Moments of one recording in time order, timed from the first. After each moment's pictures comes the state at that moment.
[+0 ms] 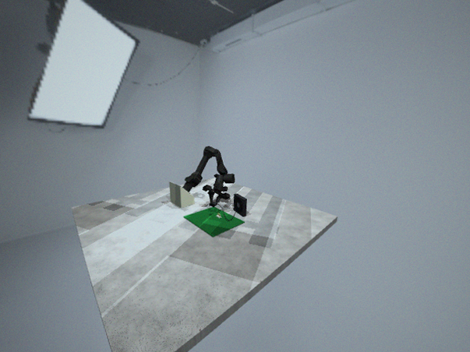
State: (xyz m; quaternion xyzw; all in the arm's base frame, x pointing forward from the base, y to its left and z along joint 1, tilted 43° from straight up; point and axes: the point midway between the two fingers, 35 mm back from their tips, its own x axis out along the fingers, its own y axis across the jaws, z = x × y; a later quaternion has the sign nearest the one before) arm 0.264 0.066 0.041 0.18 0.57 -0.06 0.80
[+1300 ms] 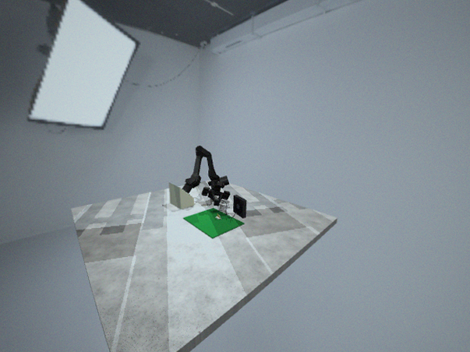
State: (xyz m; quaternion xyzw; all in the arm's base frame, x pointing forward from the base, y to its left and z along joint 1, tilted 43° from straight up) arm 0.259 0.077 0.064 0.27 0.31 -0.13 0.90
